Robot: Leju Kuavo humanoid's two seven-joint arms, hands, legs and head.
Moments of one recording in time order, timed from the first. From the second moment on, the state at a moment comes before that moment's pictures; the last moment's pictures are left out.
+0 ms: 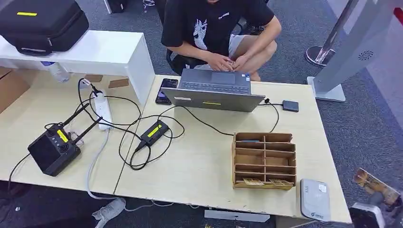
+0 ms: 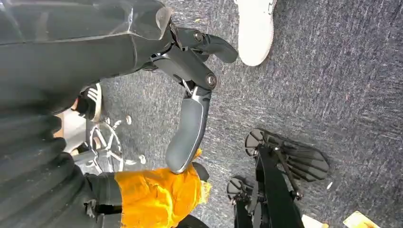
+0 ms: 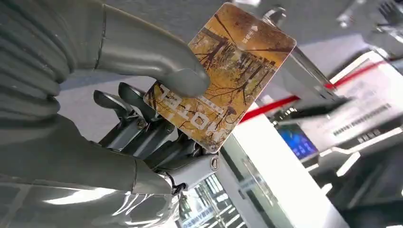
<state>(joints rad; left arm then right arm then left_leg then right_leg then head) -0.08 -0.12 1.50 -0.21 -1.12 0.04 -0.12 0.31 0.09 -0.57 -1.80 0.83 -0.44 -0.30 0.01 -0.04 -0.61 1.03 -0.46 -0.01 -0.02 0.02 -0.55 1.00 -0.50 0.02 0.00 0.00</state>
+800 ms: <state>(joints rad) -0.08 -0.11 1.50 -0.21 -1.14 0.03 -0.11 0.33 -0.05 -0.38 -1.68 1.00 -0.29 -0.01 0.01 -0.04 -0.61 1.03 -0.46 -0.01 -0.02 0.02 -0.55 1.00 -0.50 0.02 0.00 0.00</state>
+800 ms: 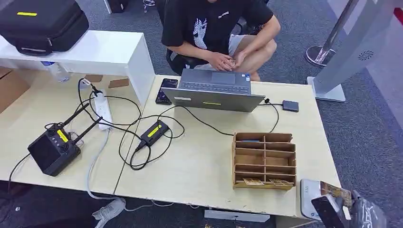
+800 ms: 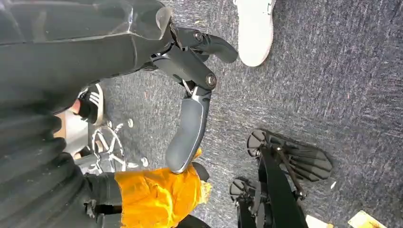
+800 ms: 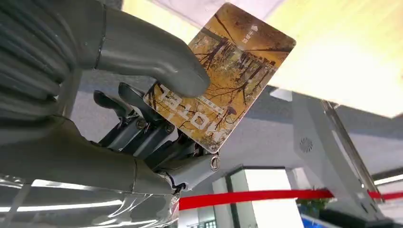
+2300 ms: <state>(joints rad) -0.09 -0.11 1.50 -0.21 -1.16 0.02 -0.11 0.21 -0.18 0.00 -1.86 0.75 -0.54 -0.21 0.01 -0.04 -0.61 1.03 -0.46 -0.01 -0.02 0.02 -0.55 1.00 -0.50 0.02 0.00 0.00</state>
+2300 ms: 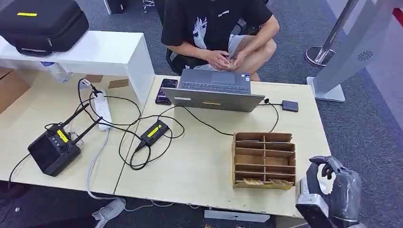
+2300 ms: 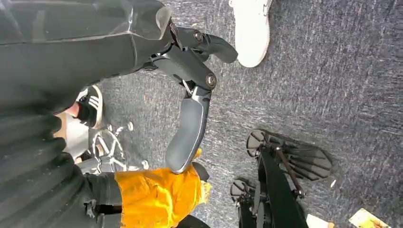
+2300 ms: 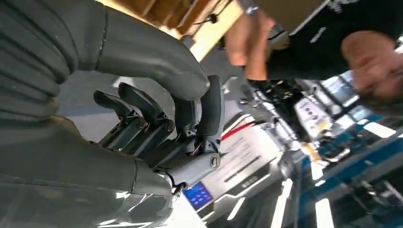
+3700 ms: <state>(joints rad) -0.09 -0.10 1.50 -0.21 -1.17 0.01 -0.11 0.17 -0.28 0.17 -1.88 0.65 -0.54 -0.19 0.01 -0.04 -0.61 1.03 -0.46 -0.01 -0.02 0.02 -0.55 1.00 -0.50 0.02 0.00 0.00</state>
